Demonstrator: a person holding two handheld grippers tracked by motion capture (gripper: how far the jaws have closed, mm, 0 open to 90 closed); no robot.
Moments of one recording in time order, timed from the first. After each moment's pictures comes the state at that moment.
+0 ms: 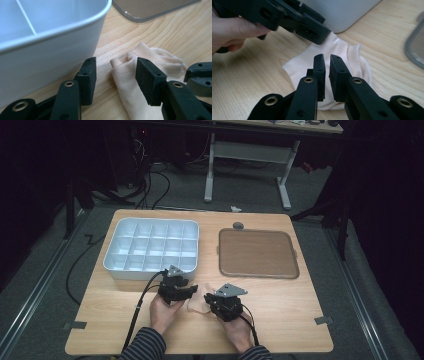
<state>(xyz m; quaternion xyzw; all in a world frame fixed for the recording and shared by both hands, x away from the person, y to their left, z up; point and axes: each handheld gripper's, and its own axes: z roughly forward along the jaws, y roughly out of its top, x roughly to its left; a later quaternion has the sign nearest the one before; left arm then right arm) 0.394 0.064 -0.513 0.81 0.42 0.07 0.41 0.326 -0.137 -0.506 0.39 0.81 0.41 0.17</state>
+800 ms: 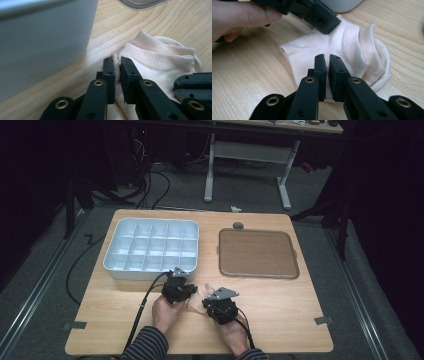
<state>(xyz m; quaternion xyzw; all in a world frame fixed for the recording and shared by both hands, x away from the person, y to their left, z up) 0.401 0.061 -0.525 0.82 0.41 0.04 0.39 0.326 -0.126 -0.523 0.41 0.82 0.36 0.16</state>
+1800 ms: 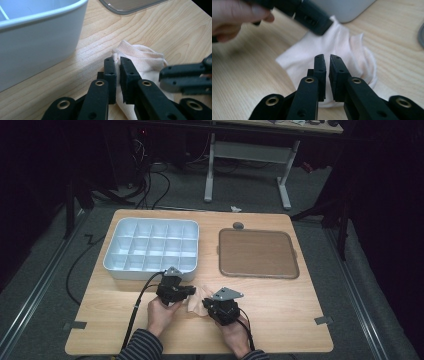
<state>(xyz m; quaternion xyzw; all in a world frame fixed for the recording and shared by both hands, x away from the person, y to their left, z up) 0.390 0.074 -0.507 0.82 0.40 0.01 0.42 0.319 -0.131 -0.510 0.40 0.81 0.39 0.15</state>
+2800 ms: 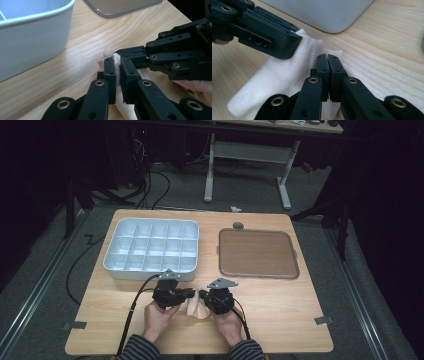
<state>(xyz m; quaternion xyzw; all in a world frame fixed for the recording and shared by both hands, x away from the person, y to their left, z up) 0.374 0.083 -0.496 0.81 0.39 -0.01 0.45 0.350 -0.118 -0.517 0.44 0.80 0.39 0.14</state>
